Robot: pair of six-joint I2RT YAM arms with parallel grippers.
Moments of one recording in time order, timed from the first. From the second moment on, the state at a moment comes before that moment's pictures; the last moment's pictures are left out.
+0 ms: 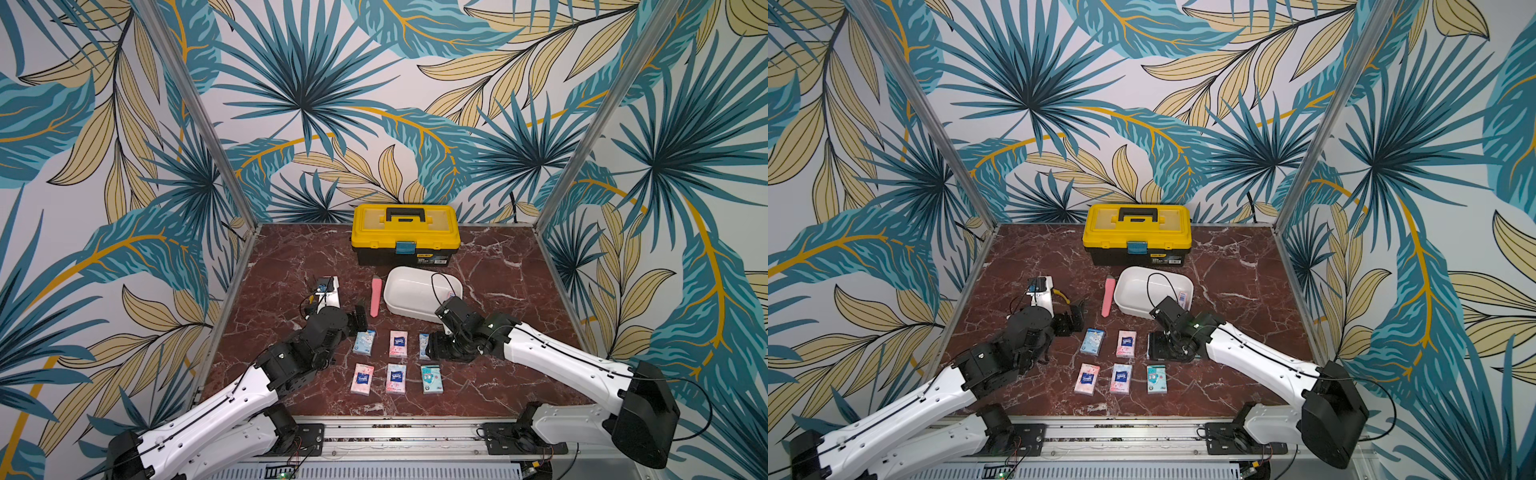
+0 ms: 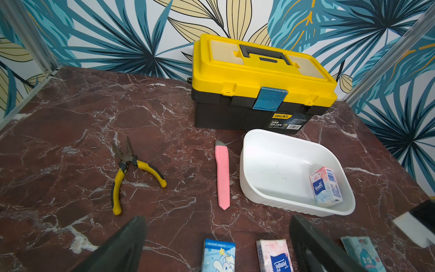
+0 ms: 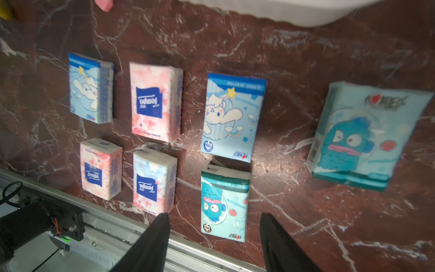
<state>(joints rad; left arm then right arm) -0.81 0.85 0.70 -0.33 -0.57 -0.54 0.77 1.29 0.95 -0.83 -0.03 0.76</state>
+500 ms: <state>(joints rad) -0.81 0.86 0.70 -0.30 -0.64 -0.50 0.63 1.53 1.35 -0.96 0.27 0.61</state>
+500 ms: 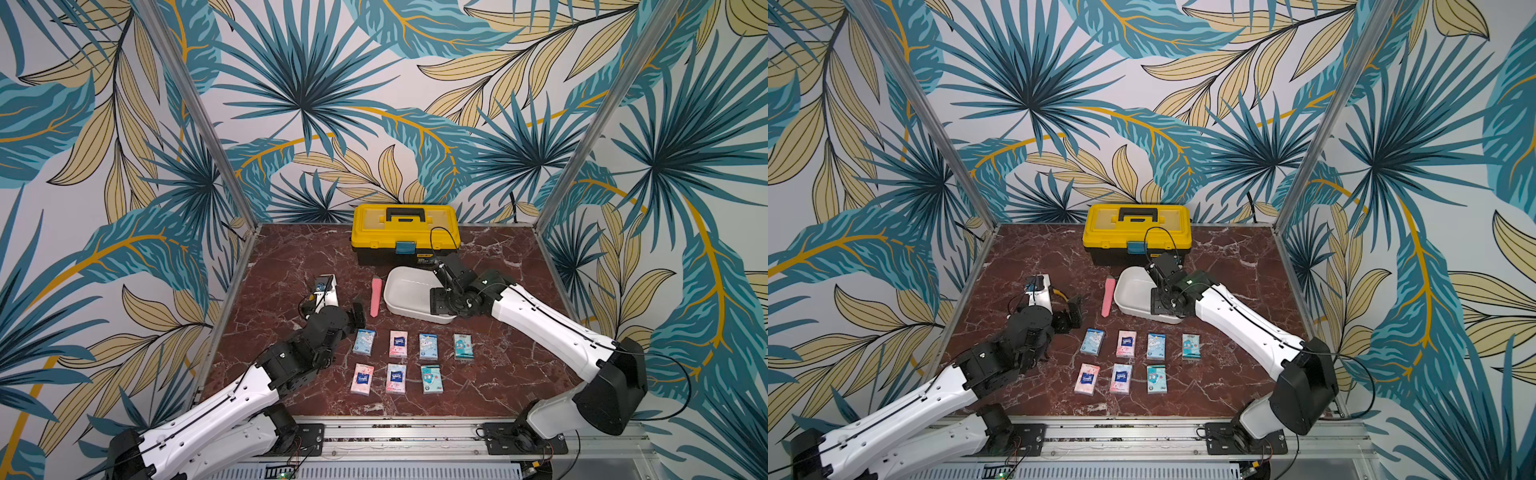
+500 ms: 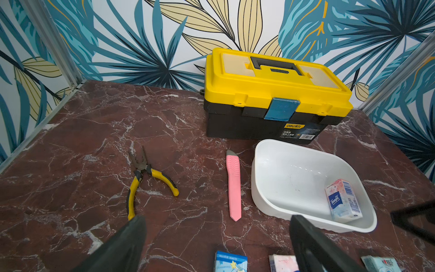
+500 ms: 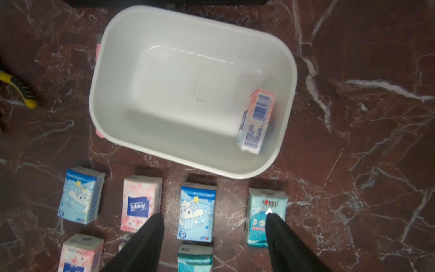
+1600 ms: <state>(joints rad) -0.81 0.92 0.70 -0.25 -0.65 -0.49 0.54 1.92 1.50 -0.95 0.39 0.71</state>
